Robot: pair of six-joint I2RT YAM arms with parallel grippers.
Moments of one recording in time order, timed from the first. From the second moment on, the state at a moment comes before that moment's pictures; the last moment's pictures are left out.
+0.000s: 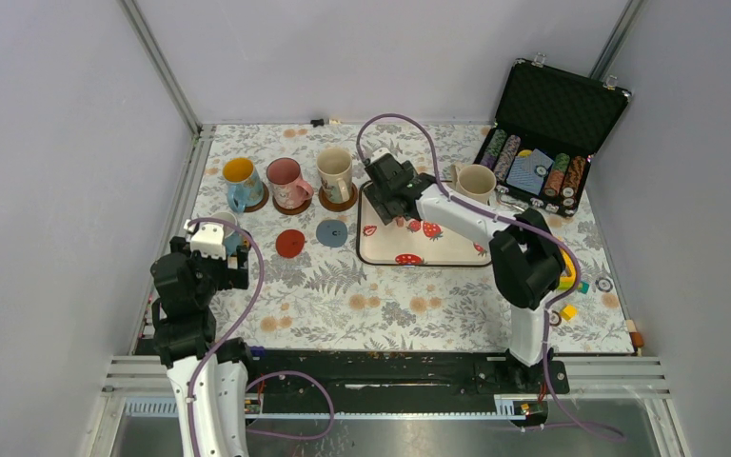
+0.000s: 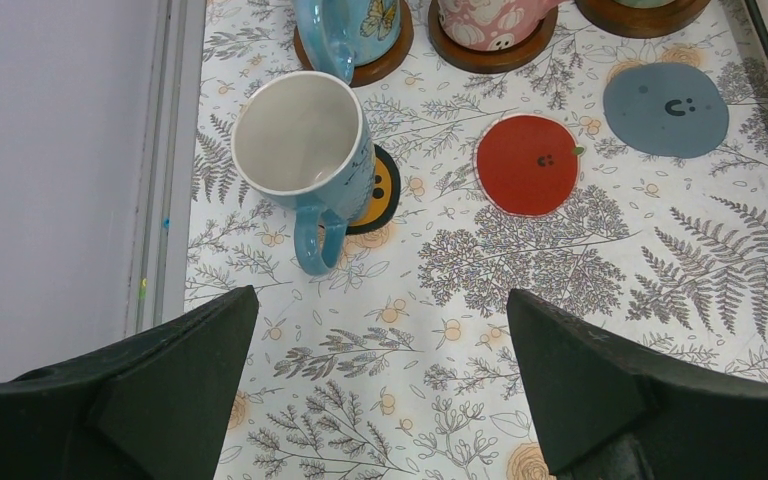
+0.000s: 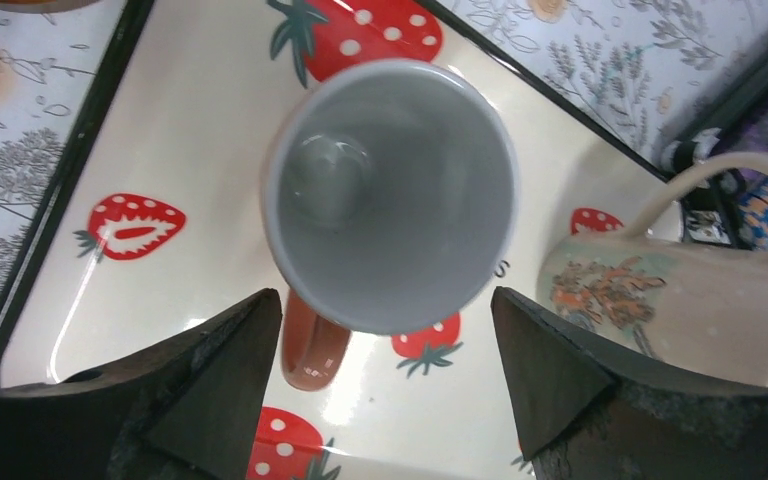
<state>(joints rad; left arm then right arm) 0.30 0.37 0.58 -0.63 0.30 0.29 0.71 1.92 1.49 -0.52 0.47 -0.01</state>
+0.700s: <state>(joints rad) 0.30 0.41 0.58 -0.61 0.28 0.29 0.71 2.07 1.60 -0.61 0.32 0.08</state>
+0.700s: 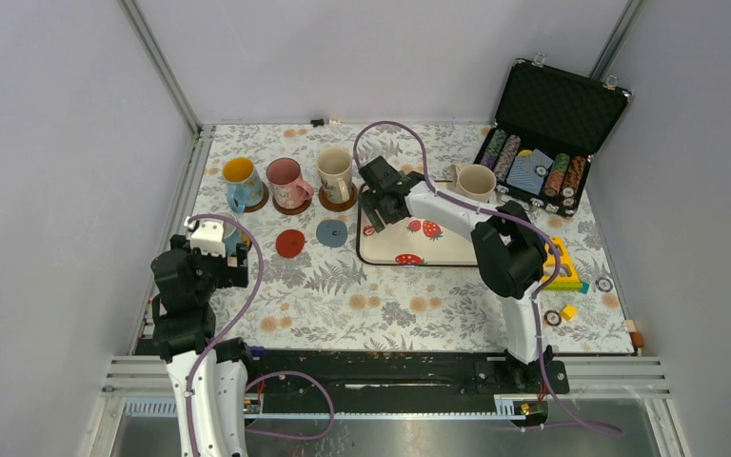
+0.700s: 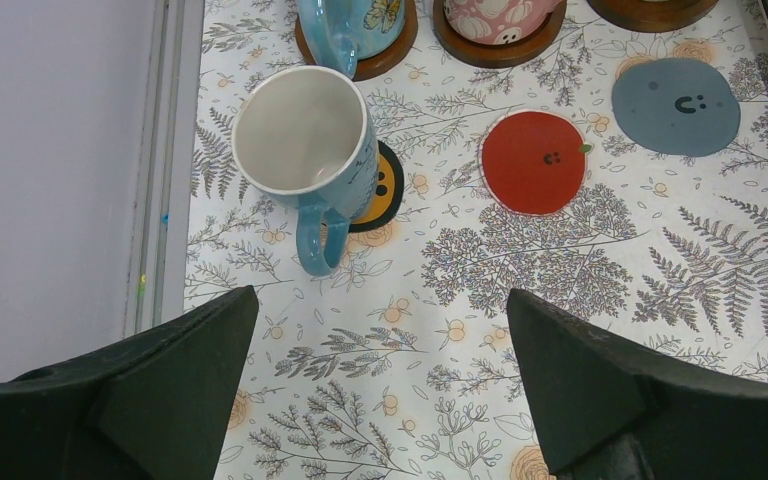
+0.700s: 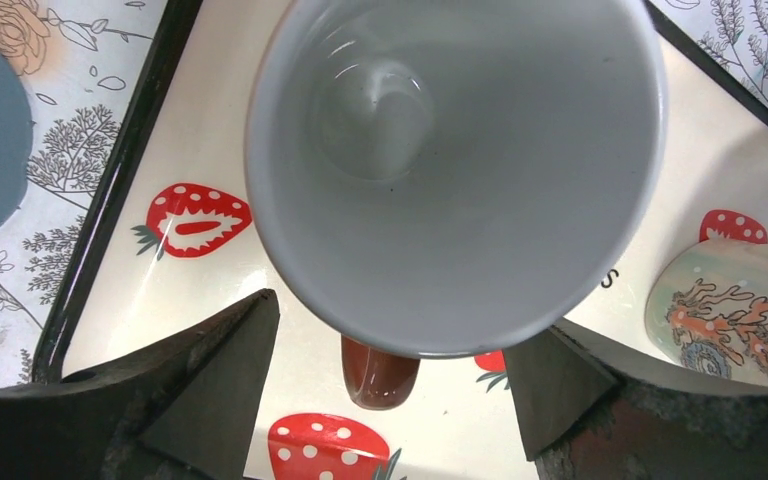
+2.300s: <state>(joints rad) 0.30 0.41 0.58 -0.60 0.28 0.29 0.72 1.60 1.53 -0.65 0.15 0.03</state>
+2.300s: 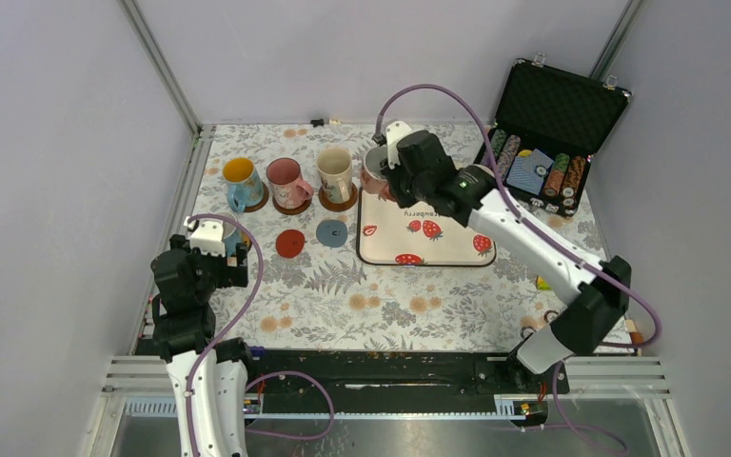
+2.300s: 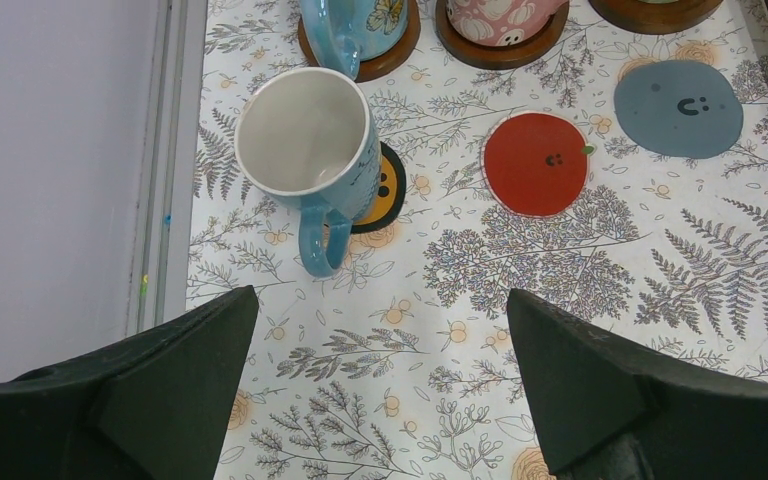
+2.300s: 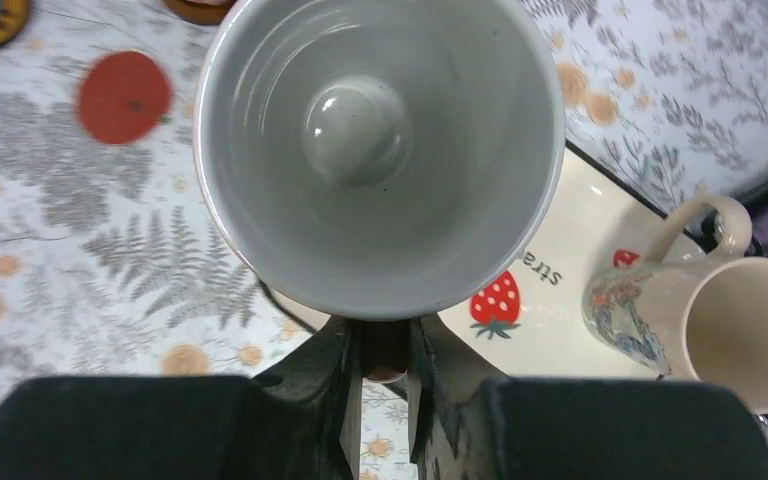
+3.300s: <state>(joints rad) 0.31 0.39 0.58 -0.60 0.28 0.29 1.03 2.38 2.31 -0.86 0.09 0.02</state>
